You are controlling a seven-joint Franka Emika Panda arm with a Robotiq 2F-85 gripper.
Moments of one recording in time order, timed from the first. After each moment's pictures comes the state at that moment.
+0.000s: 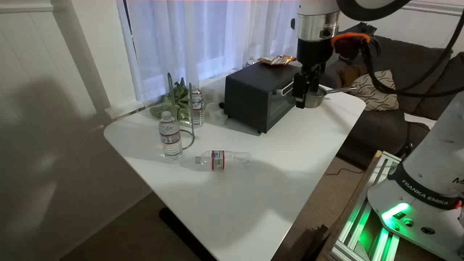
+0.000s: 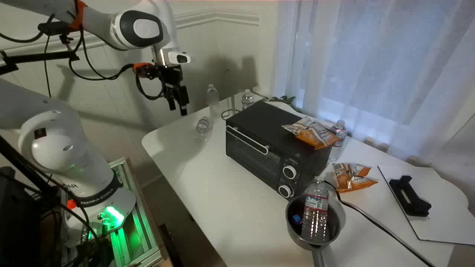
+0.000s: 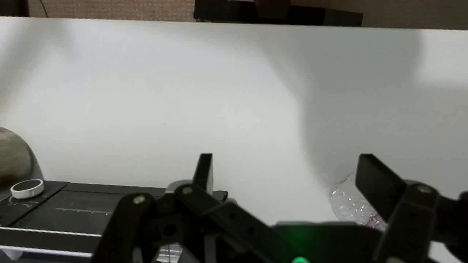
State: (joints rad) arm 0.05 -0.53 0.23 -2.67 -0.06 2.00 0.17
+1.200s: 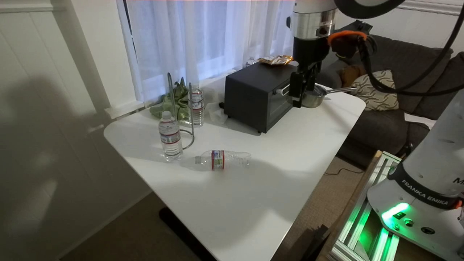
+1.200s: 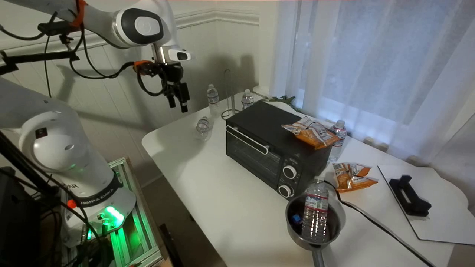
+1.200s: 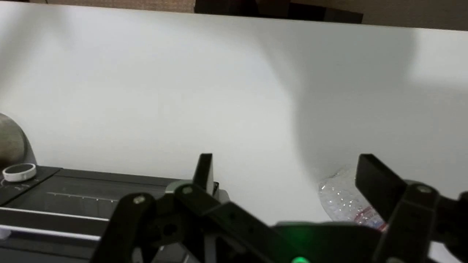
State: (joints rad) arm 0.07 -0.50 0.24 -2.63 -0.07 2.00 0.17
